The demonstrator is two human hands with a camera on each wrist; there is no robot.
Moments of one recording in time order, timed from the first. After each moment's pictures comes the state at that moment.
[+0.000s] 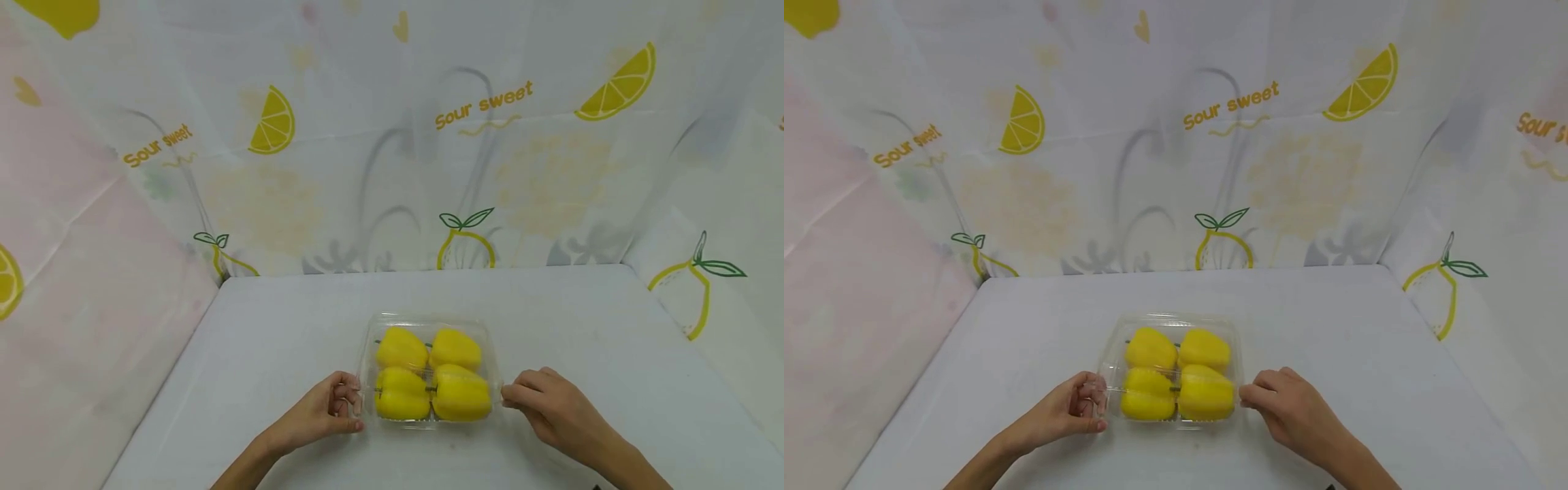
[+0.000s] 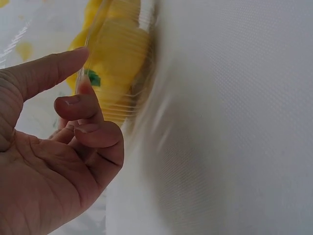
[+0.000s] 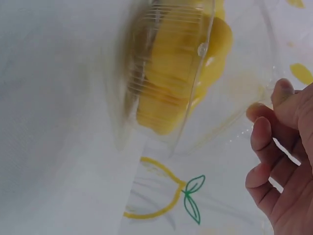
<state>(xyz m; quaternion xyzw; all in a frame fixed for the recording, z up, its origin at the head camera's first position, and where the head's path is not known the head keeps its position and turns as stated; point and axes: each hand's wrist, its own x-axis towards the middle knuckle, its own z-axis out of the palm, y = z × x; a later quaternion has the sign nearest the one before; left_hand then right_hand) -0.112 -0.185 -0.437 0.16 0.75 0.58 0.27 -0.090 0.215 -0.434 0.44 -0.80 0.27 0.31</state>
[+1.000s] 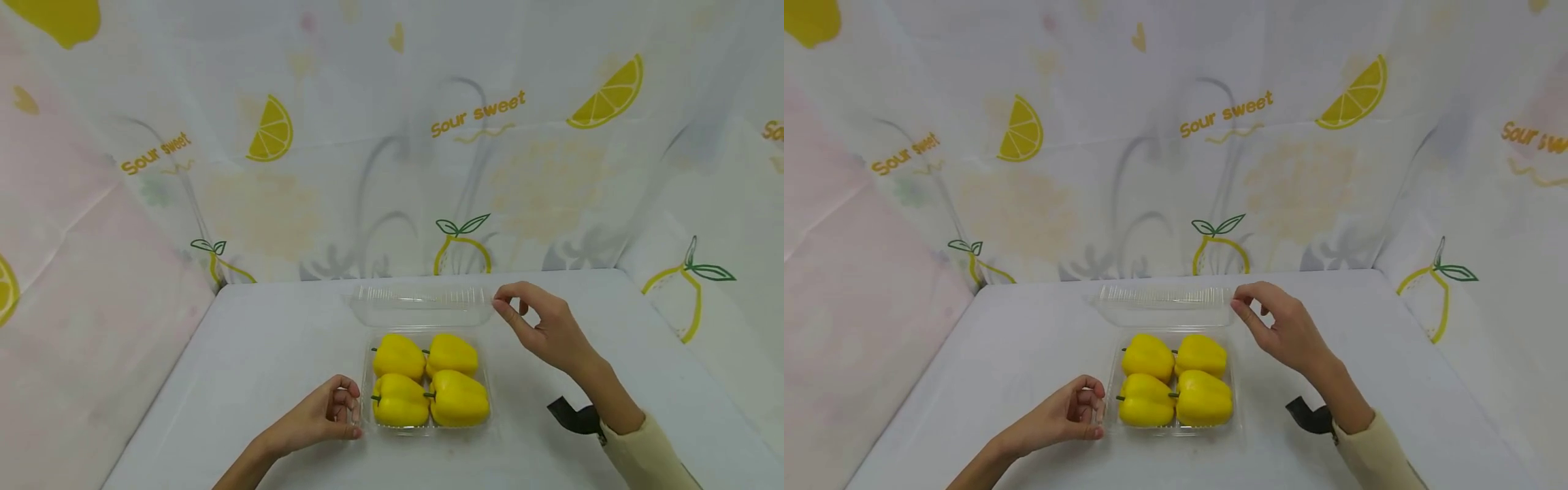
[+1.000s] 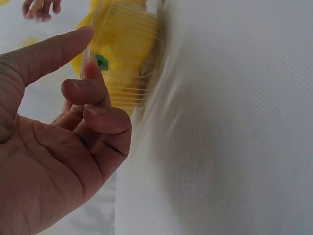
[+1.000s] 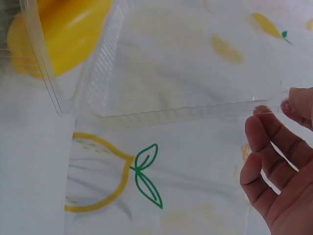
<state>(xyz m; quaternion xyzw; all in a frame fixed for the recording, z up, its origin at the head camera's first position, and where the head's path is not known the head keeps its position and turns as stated) -0.120 -0.187 -0.435 0.20 0.74 0.58 0.29 -0.162 0.212 -0.363 0.36 -0.80 0.37 0.31</state>
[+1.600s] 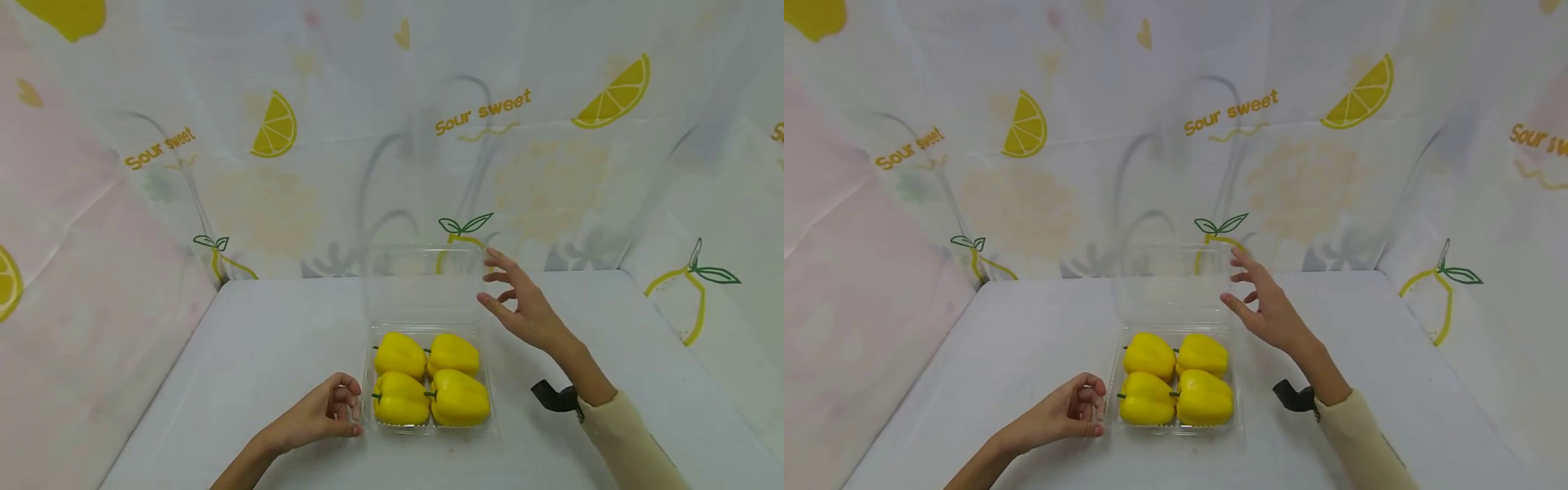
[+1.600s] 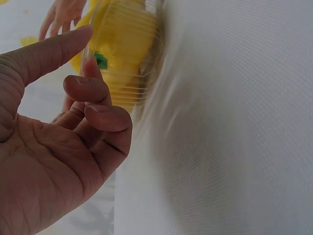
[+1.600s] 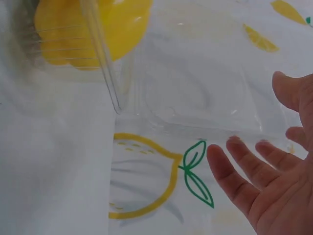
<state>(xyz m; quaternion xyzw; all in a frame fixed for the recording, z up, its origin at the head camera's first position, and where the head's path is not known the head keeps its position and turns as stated) -0.119 -0.189 -0.439 0.20 0.74 0.58 0.29 -0.200 0.204 -0.385 0.29 -0.85 0.41 0.18</state>
